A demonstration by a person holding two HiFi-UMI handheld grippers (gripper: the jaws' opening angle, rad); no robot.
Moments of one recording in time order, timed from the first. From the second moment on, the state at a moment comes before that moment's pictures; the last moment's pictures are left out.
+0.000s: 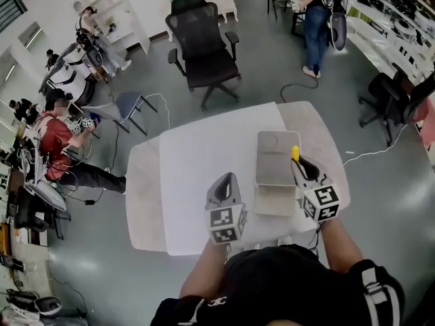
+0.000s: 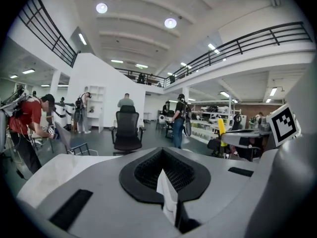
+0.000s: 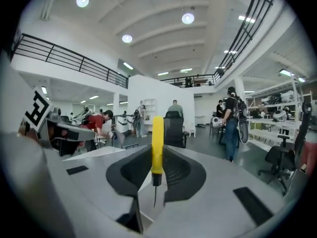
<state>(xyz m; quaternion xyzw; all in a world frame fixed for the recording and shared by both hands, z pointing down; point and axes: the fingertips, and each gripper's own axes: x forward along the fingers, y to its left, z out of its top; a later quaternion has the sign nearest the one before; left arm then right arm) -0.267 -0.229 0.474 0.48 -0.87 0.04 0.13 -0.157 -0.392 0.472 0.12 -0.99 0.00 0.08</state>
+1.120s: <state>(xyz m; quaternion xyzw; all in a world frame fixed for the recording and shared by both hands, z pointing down) -0.224 -0.294 0.466 0.56 -0.82 0.04 0.11 -0.087 -0.441 0.441 0.25 -0.97 0.02 0.02</state>
